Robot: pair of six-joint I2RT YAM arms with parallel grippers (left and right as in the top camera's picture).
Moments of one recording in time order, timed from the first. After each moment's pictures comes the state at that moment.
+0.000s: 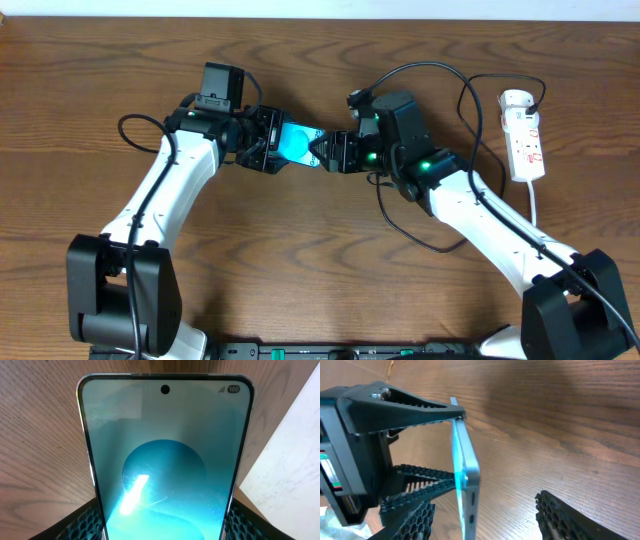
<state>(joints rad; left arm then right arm) -0.19 1.70 1.26 -0.65 0.52 -1.54 0.51 1.63 1.09 -0.15 -0.44 0.56</state>
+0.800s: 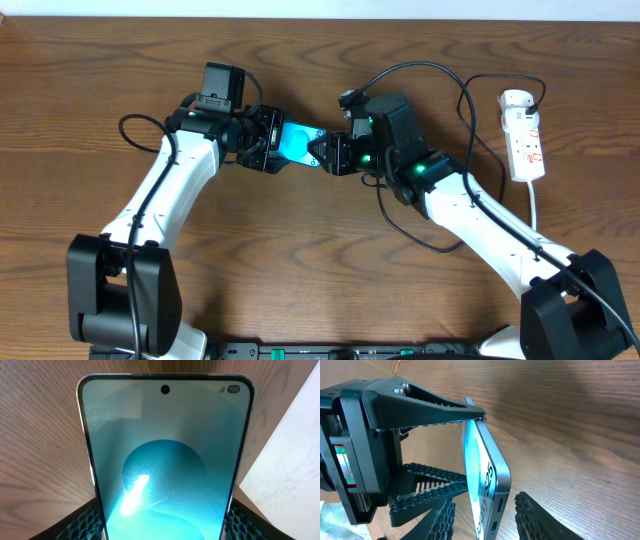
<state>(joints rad) -0.19 1.70 1.26 -0.64 0.52 -1.54 0.54 1.63 1.09 -0.13 -0.43 0.54</state>
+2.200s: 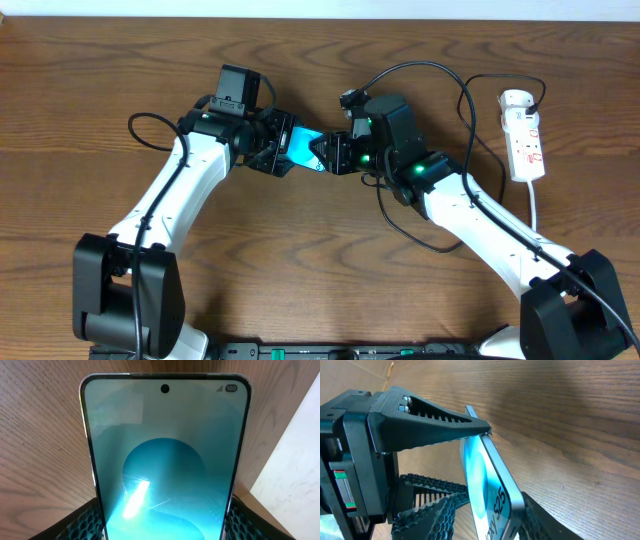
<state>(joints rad) -0.24 1.70 1.26 -0.64 0.45 -1.54 0.54 1.63 1.09 -0.13 -0.39 0.54</state>
